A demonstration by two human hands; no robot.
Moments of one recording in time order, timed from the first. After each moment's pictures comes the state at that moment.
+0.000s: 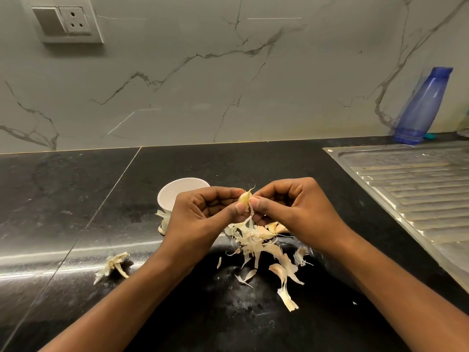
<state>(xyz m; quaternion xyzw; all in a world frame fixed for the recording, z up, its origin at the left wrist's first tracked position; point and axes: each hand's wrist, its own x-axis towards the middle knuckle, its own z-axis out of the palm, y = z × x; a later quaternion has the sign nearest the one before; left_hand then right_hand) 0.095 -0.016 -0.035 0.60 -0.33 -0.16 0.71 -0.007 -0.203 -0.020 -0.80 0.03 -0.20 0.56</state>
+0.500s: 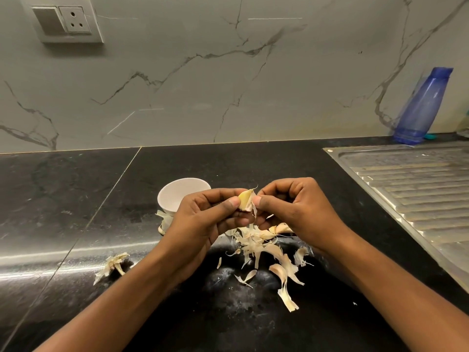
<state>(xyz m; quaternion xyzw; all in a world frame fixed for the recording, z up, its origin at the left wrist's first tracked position) 0.097 -0.017 -0.030 0.53 -0.26 -0.29 0.75 -0.004 -0.202 -0.020 -0.77 0.05 -0.19 0.61</state>
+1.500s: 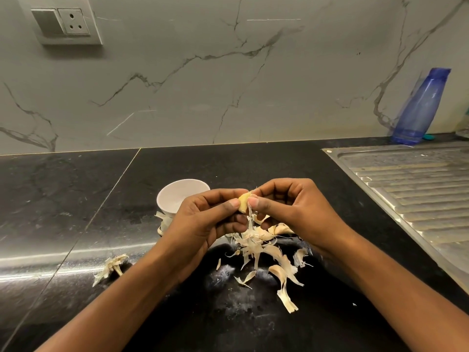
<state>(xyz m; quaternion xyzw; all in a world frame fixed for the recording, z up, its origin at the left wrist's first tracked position) 0.101 -0.015 -0.027 0.54 -0.25 -0.33 0.74 -0.004 -0.206 -0.020 -0.77 0.04 -0.17 0.61</state>
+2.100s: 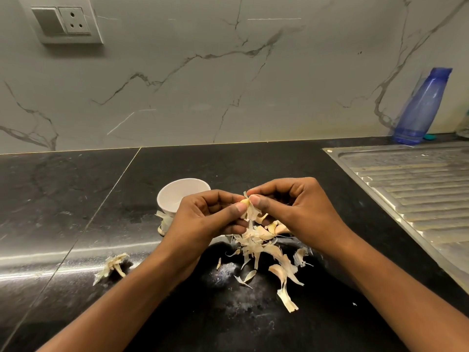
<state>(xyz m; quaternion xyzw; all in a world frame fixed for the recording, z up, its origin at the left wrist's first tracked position) 0.095 -0.015 -0.029 0.59 -0.27 -0.26 0.72 -0.004 -0.205 -0.023 -0.80 0.03 -0.22 0.55</state>
